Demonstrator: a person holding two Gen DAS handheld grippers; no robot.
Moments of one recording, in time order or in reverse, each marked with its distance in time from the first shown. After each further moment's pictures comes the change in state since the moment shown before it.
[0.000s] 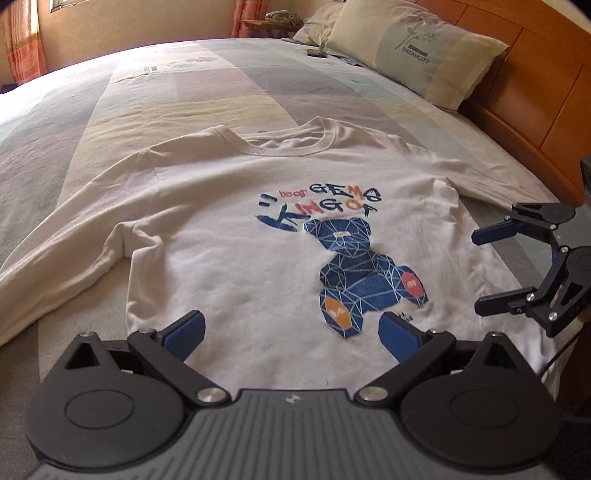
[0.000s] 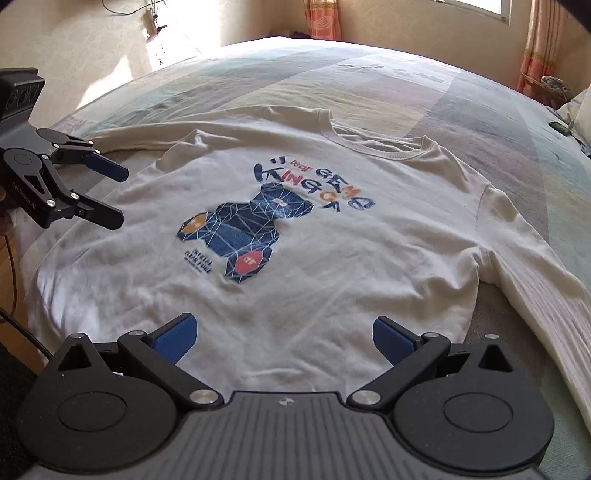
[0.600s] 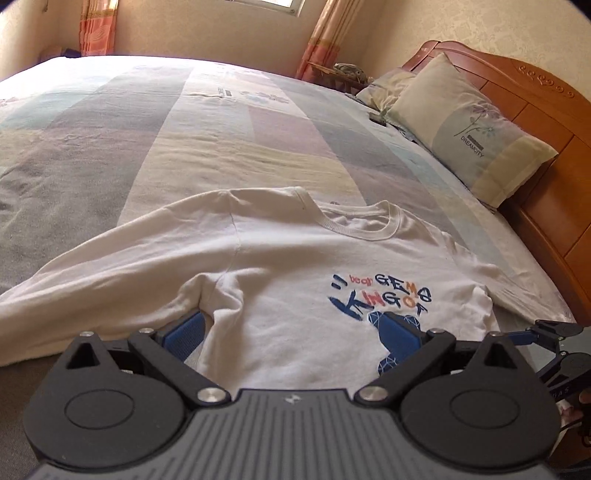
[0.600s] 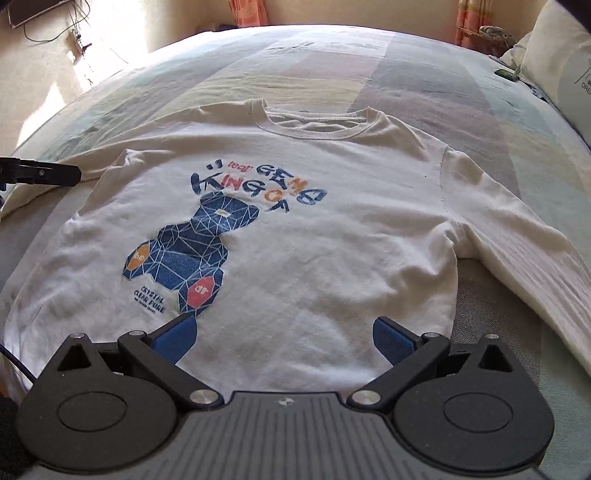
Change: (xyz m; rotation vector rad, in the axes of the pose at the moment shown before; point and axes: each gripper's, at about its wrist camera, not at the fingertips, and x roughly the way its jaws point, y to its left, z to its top) left arm -0.016 0.063 0.038 -0.213 -0.178 0.001; right arm 0.015 -0.017 0.016 0.201 0.042 -0.119
